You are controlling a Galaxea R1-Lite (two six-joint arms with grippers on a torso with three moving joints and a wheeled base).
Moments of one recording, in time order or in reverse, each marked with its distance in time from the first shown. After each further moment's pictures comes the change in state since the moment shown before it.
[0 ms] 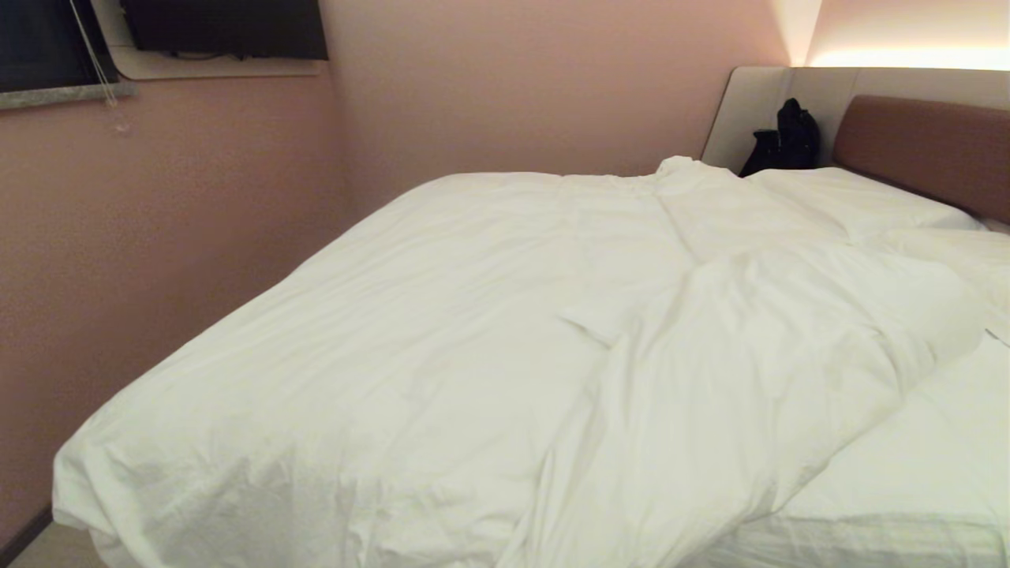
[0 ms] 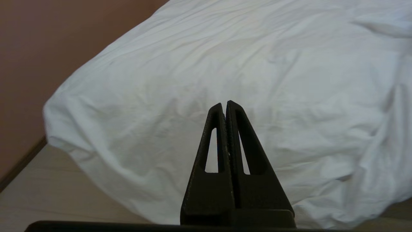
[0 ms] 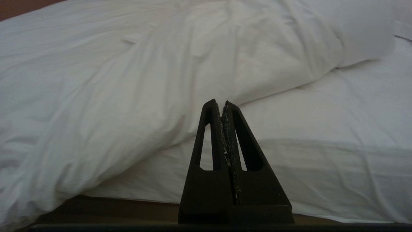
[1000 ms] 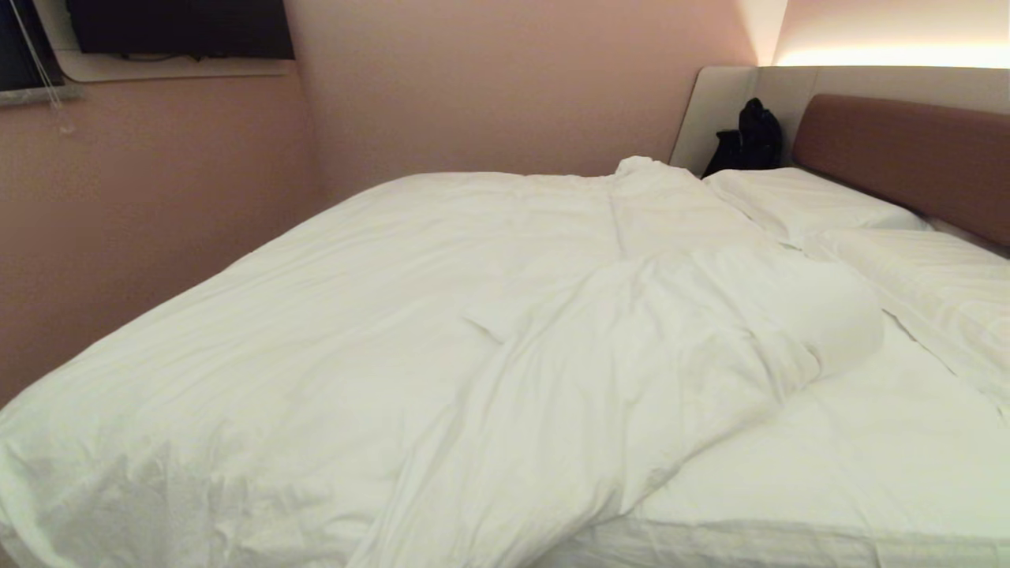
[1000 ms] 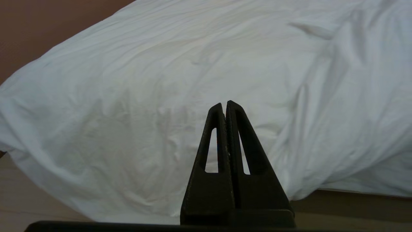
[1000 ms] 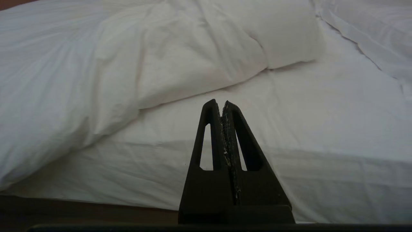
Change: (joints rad) left arm 0.000 0.000 0.000 0.000 0.000 -0.001; right arm 0.000 0.000 0.000 0.000 0.000 0.000
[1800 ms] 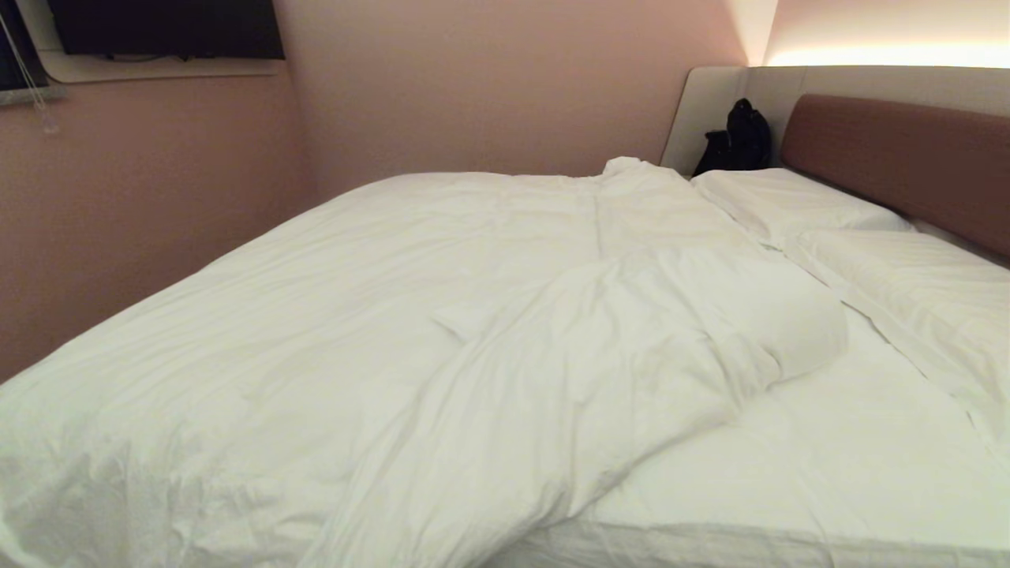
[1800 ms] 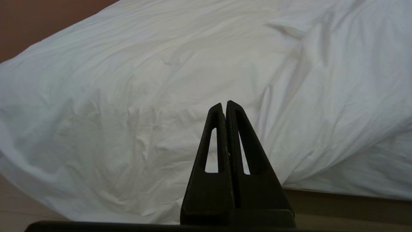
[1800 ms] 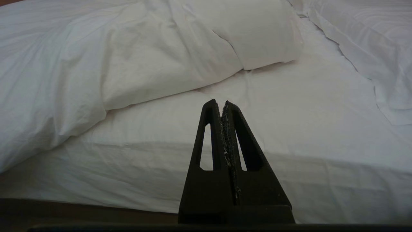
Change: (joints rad) left arm 0.000 0.000 0.000 0.003 0.000 -0.007; right arm -0.001 0.000 0.000 0.000 0.000 0.000
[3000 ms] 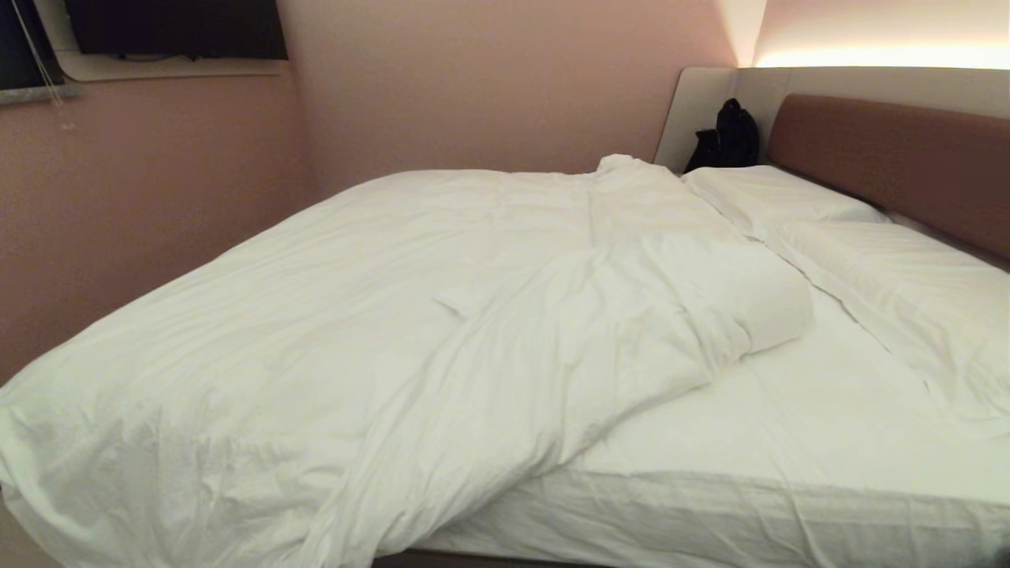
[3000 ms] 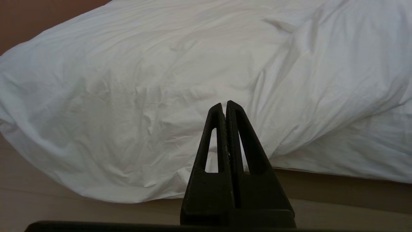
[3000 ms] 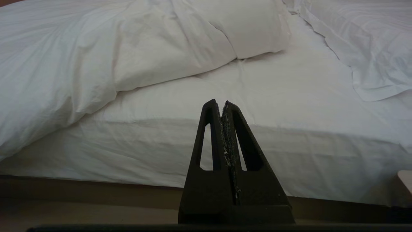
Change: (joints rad) left arm 0.000 0.000 0.000 -0.003 0.013 -0.027; right arm 0.000 0.000 0.000 0.000 0.000 0.000
